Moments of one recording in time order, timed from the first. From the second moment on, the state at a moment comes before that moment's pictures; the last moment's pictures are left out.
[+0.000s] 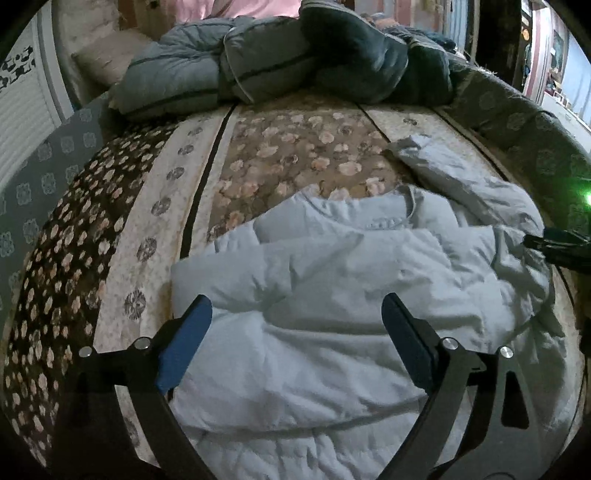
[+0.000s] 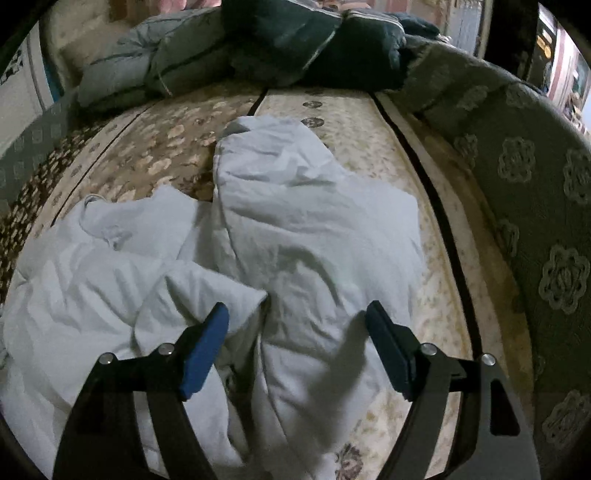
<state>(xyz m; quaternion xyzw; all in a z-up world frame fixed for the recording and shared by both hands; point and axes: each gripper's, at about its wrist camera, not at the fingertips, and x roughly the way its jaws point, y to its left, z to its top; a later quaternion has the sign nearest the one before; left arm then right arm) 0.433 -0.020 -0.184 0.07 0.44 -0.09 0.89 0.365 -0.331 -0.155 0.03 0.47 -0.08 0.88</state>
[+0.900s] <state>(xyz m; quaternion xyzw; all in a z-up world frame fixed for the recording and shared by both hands) 0.295 -0.043 -0.059 0.00 0.40 -0.04 0.92 0.177 -0.350 -0.011 0.07 0.39 -0.10 0.91</state>
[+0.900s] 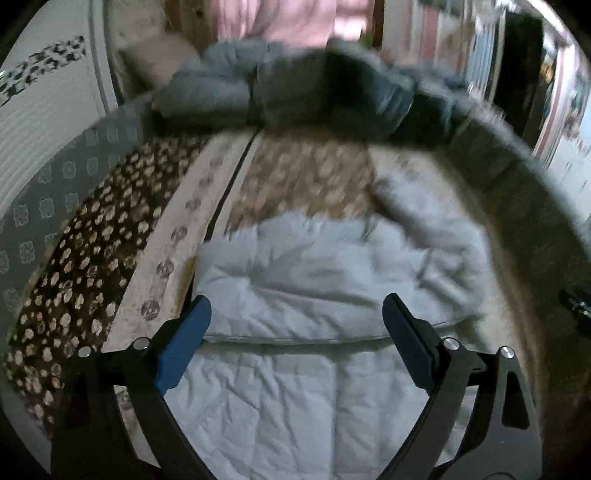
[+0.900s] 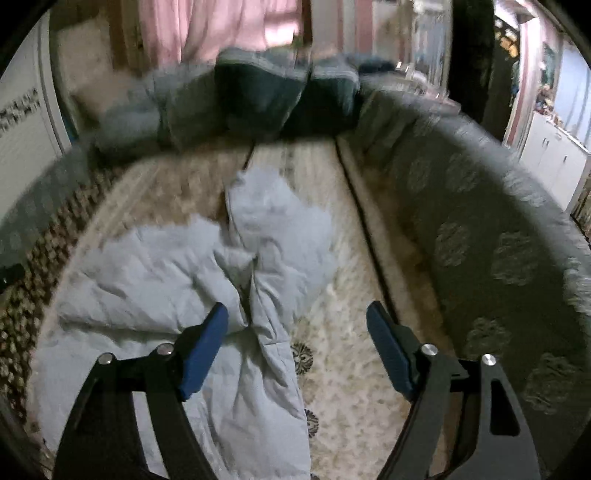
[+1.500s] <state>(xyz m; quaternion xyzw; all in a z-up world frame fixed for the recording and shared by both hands) 0.283 -0.072 -0.019 0.06 0.35 -0.10 0.93 0.166 -0.390 0.001 0.07 0.38 -0.14 0.91</state>
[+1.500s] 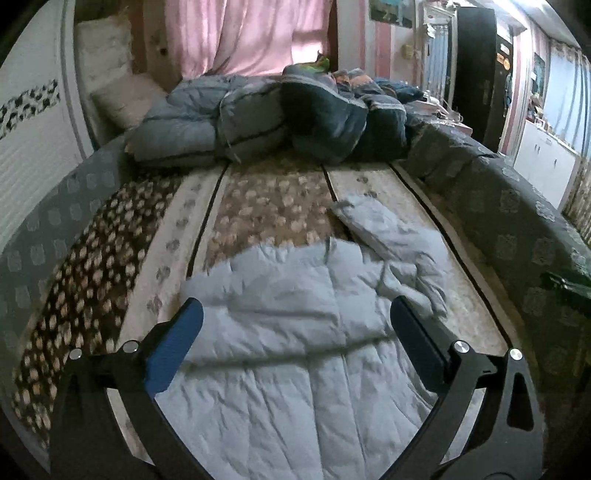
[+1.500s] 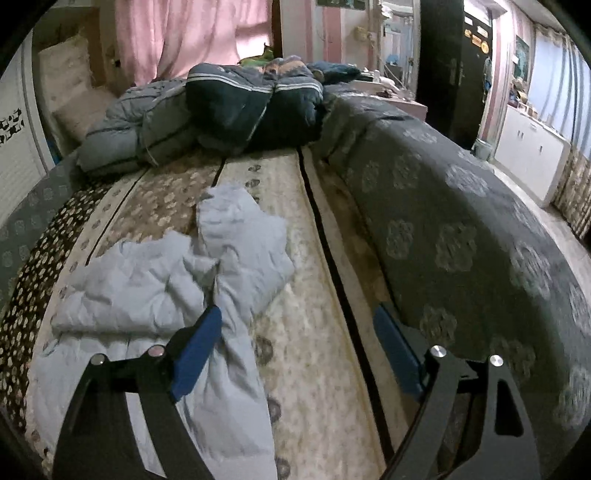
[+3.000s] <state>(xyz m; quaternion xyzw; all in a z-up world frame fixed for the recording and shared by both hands) 0.421 -0.046 -0.212 0.10 0.50 -0.08 0.86 0.326 -0.423 -0.153 -0.08 0.53 -0.11 0.84</state>
